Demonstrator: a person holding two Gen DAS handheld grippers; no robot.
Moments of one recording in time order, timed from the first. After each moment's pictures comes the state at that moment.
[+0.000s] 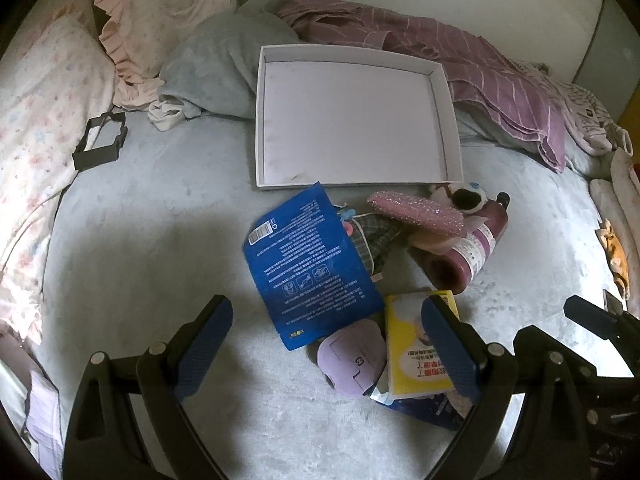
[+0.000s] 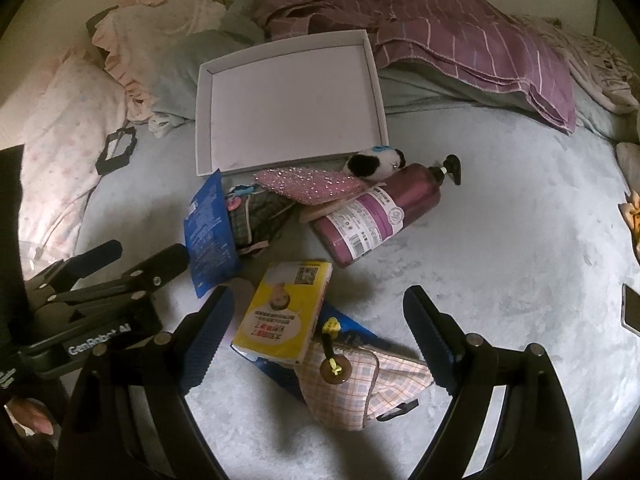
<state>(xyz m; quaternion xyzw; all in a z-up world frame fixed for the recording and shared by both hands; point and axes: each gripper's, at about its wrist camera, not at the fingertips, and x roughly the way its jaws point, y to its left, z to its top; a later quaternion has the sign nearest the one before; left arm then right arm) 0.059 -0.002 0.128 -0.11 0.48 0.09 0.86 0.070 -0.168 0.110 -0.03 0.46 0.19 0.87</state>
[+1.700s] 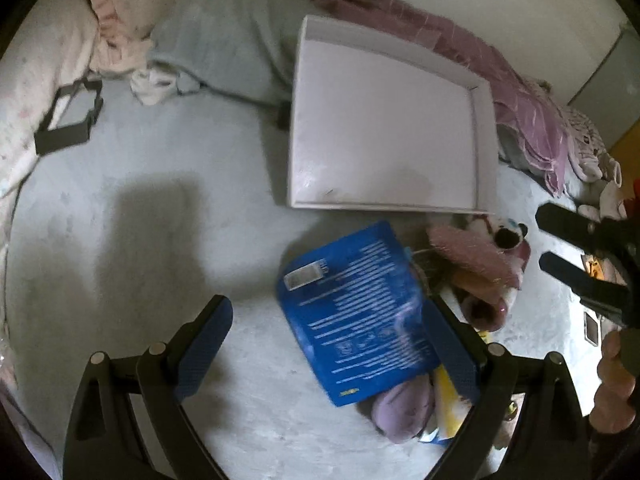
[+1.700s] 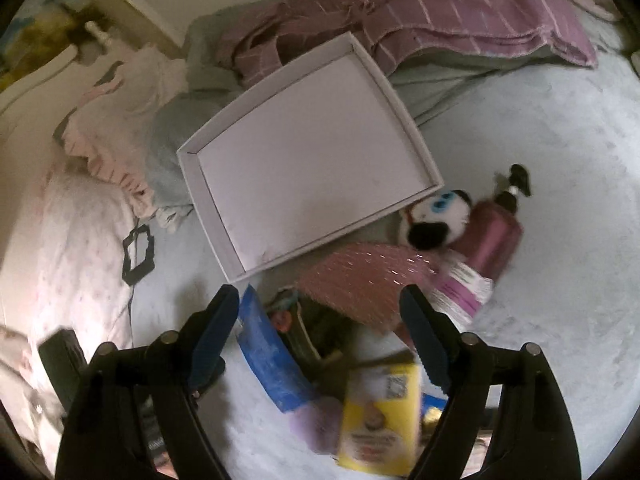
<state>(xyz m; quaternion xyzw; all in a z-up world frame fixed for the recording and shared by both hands) 0.109 0.091 0.093 -0.18 0.51 0.03 0.84 0.171 -0.124 0.105 0.16 0.49 0.17 0.84</state>
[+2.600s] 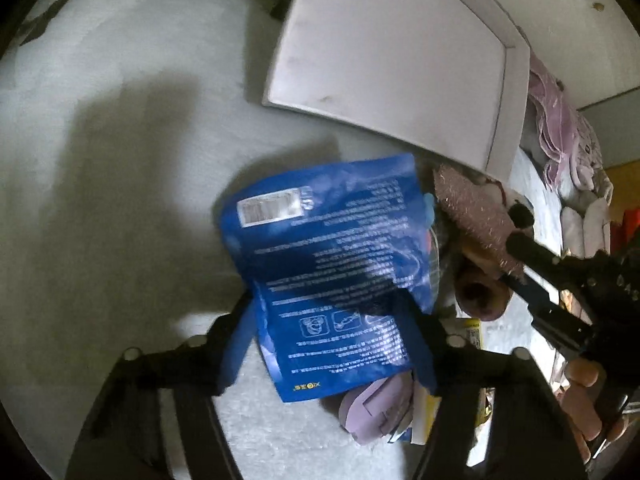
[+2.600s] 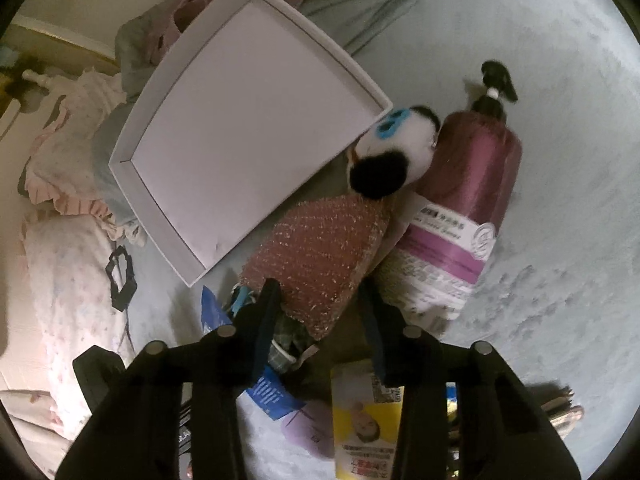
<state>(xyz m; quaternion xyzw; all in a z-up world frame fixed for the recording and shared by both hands) 0.126 0.076 0.023 -0.29 0.59 0.00 0.76 0.188 -0.146 0.046 0.25 0.55 0.13 0.78</state>
